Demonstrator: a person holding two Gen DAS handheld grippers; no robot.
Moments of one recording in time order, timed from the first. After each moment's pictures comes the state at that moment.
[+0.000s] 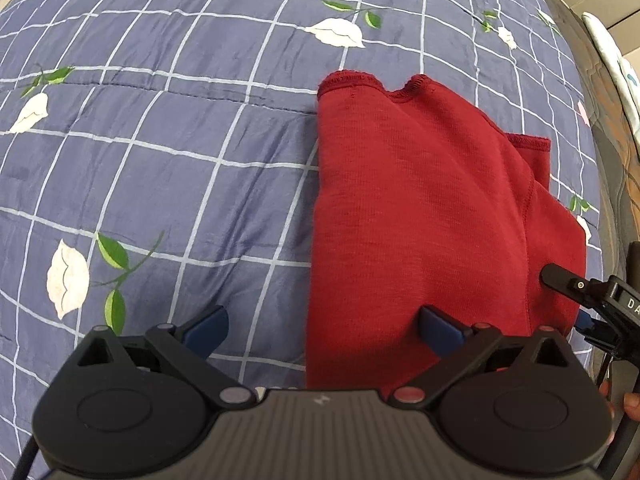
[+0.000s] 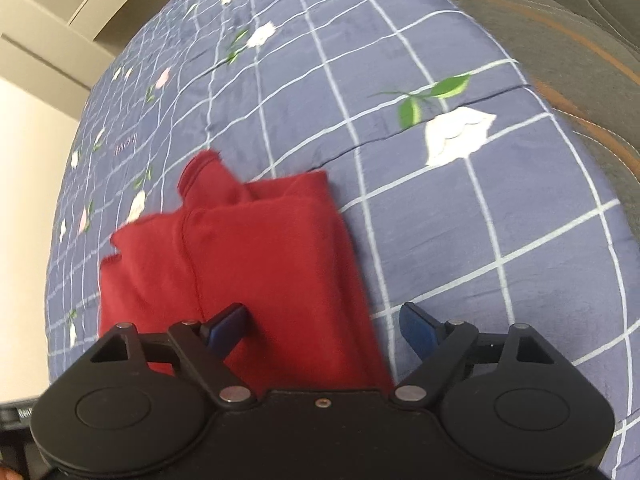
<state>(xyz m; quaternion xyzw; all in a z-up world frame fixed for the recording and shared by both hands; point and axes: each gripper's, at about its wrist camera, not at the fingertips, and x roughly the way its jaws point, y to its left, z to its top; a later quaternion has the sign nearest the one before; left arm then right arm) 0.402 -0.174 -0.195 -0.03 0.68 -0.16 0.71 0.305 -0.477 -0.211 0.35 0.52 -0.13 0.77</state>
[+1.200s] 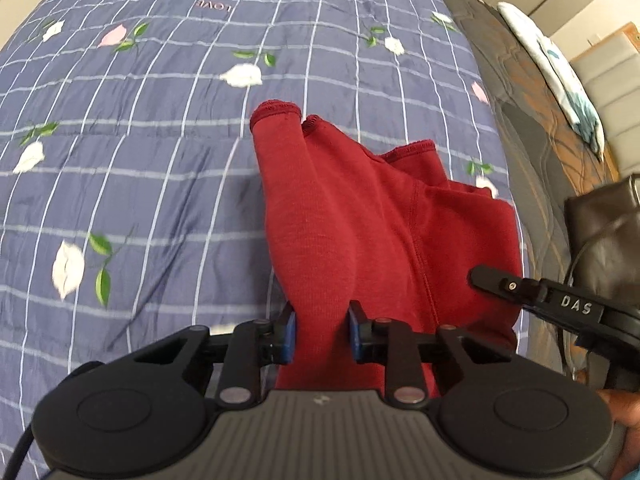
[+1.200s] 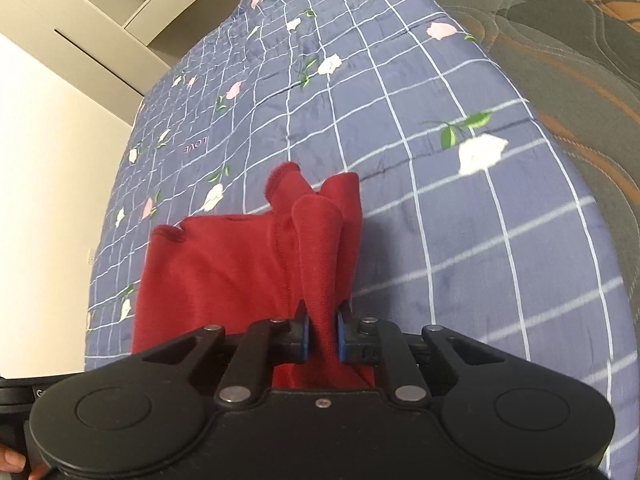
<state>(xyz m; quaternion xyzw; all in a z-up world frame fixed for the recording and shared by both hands) 0.331 -0.183 -0.115 -0.01 0.63 -0.24 0.74 0.251 -0.441 -0.137 0.34 0.48 -0.08 0.80</state>
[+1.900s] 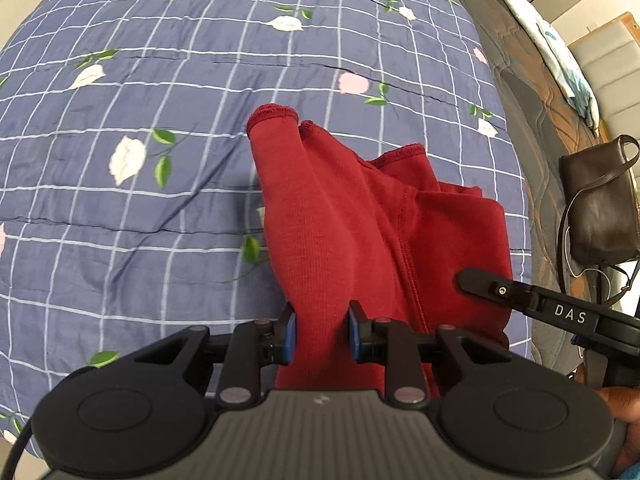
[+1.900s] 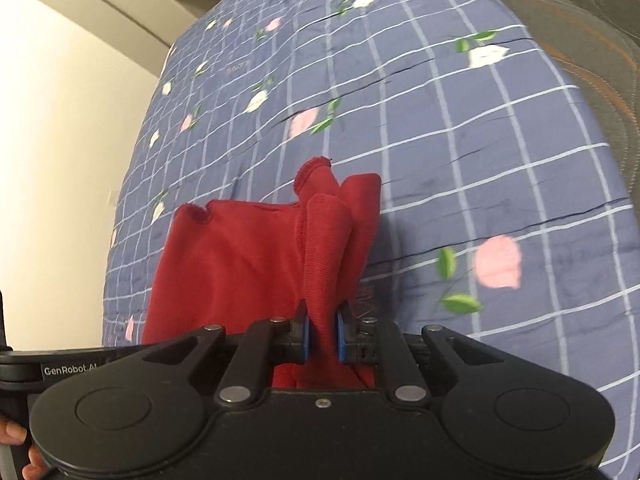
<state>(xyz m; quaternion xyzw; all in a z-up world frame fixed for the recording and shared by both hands) 0.258 -0.095 -0.104 -0.01 0.65 -0.24 0.72 0.170 -0.354 -0.119 0.32 0.52 -0.03 0.79</state>
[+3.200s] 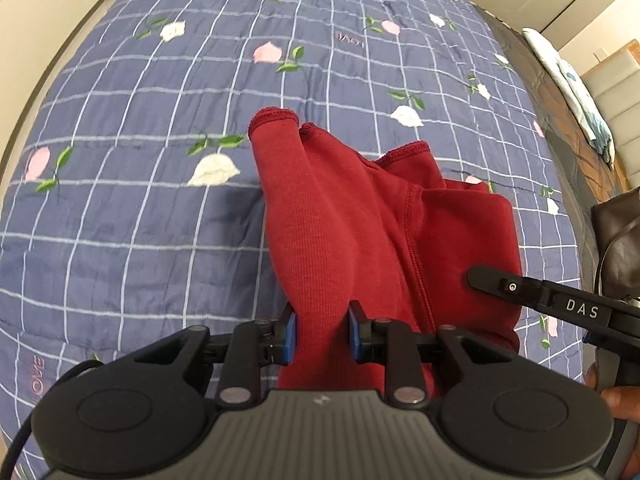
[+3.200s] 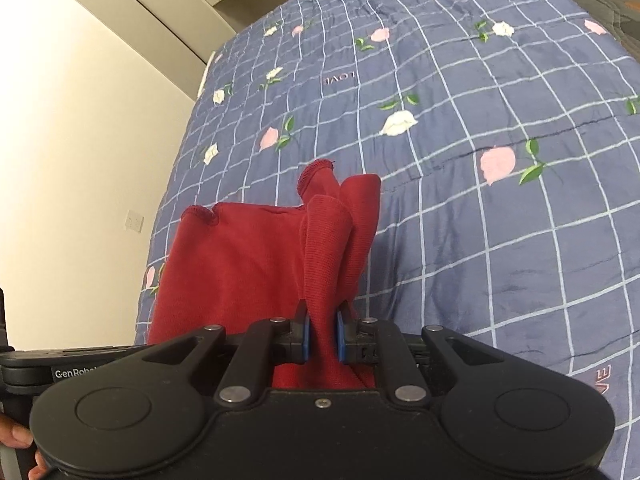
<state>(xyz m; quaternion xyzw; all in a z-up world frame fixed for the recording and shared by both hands) 0.412 0.049 -0.107 0.00 0.62 -0.24 0.75 0.329 -0.195 -0.115 0.31 0.49 -0.04 0.82</state>
